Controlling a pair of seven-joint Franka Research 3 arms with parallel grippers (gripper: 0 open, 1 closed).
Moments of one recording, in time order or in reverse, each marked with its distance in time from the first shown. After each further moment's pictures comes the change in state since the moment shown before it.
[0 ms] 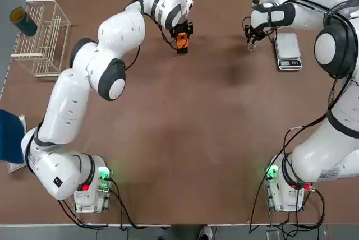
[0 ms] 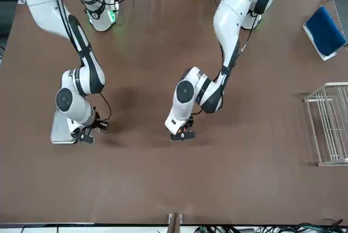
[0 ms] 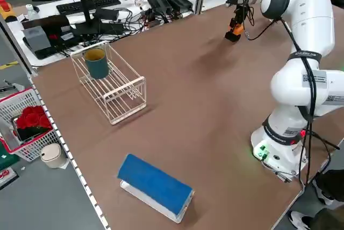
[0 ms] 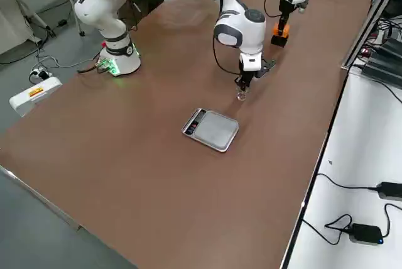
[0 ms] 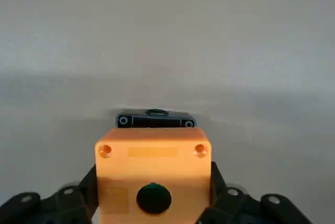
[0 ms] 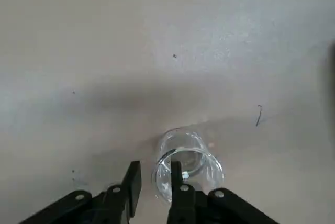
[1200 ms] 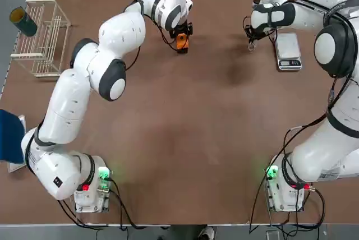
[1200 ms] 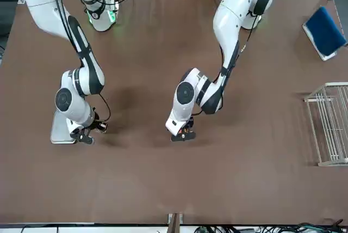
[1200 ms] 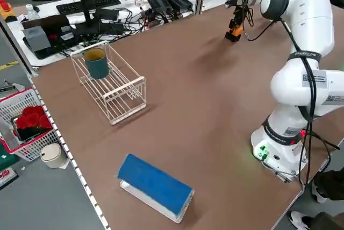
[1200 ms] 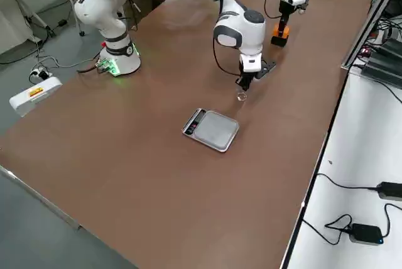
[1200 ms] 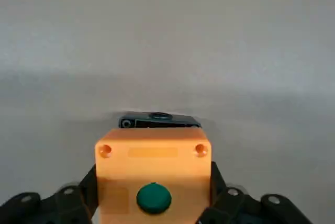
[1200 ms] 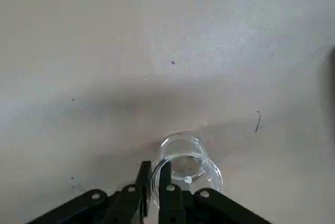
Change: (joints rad) left arm -0.001 0.008 0.006 0.000 0.000 0.009 -0.007; right arm -0.001 0.005 -0.003 0.000 0.000 0.017 0.000
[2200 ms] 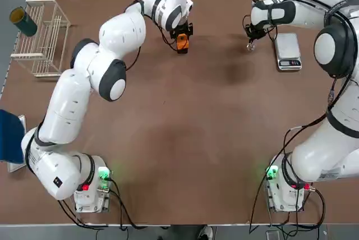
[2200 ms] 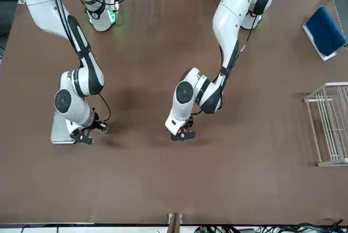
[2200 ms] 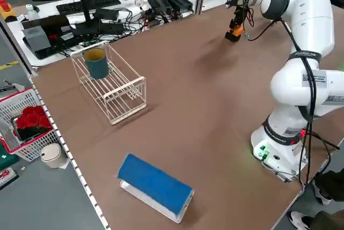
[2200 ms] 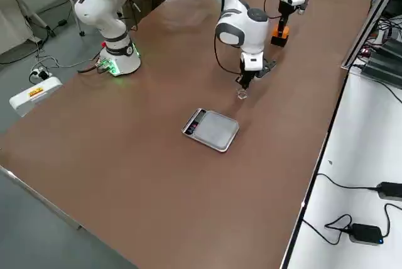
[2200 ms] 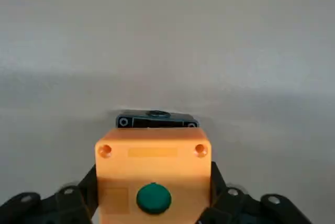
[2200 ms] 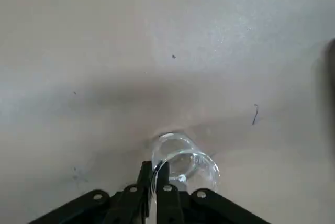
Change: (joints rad) left arm -0.005 0.001 0.002 0.000 0.000 0.000 -0.001; right arm 0.006 -0.003 0.001 0.045 0.000 -0.096 0.000
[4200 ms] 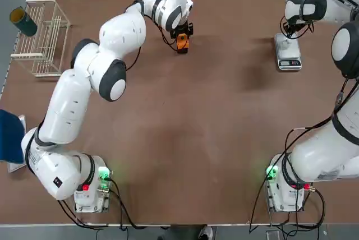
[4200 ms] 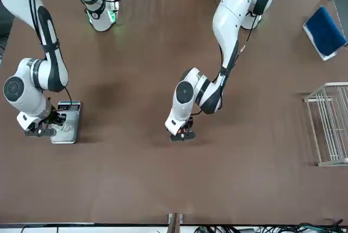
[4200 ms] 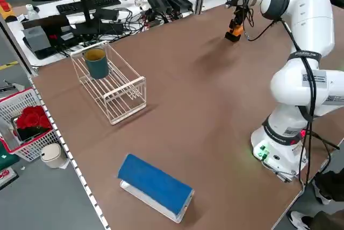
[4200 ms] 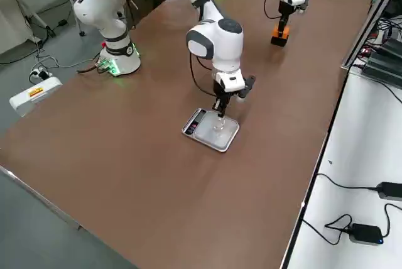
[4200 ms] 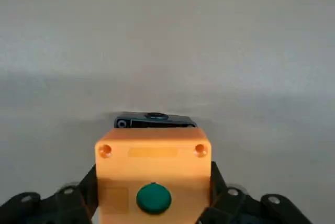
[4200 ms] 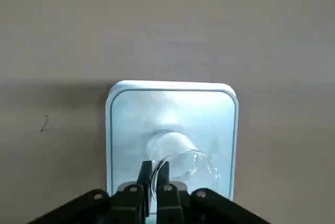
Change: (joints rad) left arm -0.001 0.002 0.002 0.000 0.000 0.010 0.000; right arm -0.049 -0.114 -0.274 -0.099 -0.096 0.046 -0.532
